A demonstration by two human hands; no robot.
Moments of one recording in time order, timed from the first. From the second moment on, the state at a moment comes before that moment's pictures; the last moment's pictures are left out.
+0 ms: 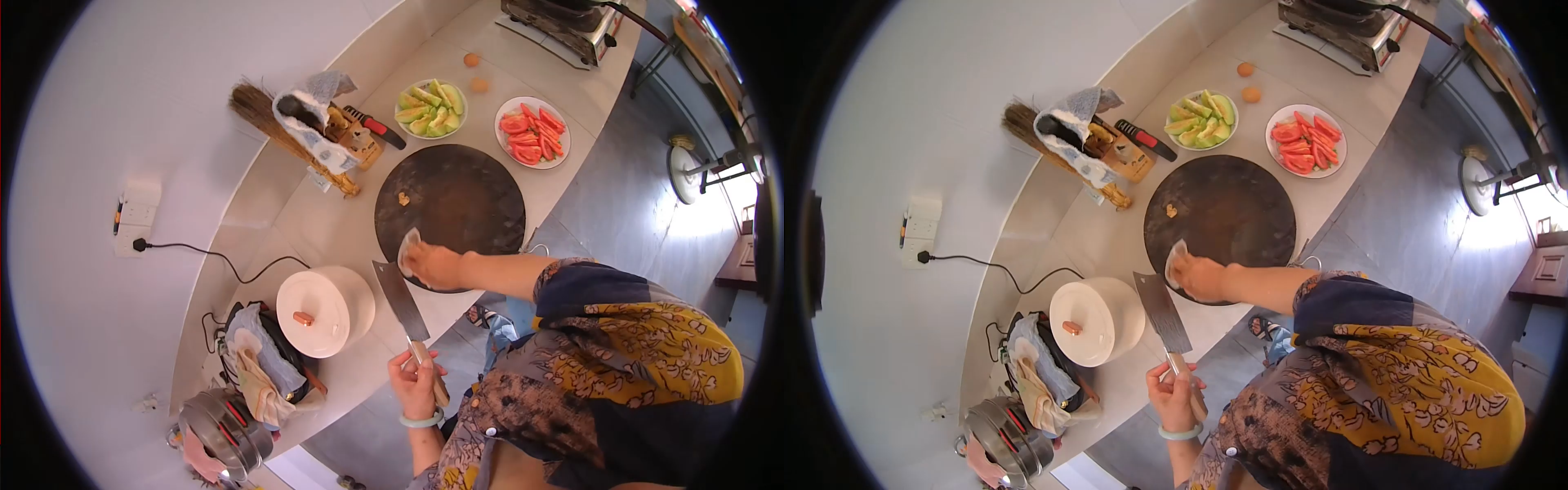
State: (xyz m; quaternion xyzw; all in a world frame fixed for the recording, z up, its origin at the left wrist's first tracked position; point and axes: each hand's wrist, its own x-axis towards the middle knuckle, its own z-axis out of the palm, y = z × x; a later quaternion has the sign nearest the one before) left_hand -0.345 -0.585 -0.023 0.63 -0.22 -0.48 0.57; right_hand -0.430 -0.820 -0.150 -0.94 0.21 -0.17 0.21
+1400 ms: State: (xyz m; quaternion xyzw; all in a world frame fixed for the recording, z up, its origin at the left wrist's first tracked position) left_hand -0.349 -0.616 -0.022 0.65 -0.28 -0.49 0.51; right_hand -0.565 -0.827 -0.140 -0.80 0.54 -0.22 0.17
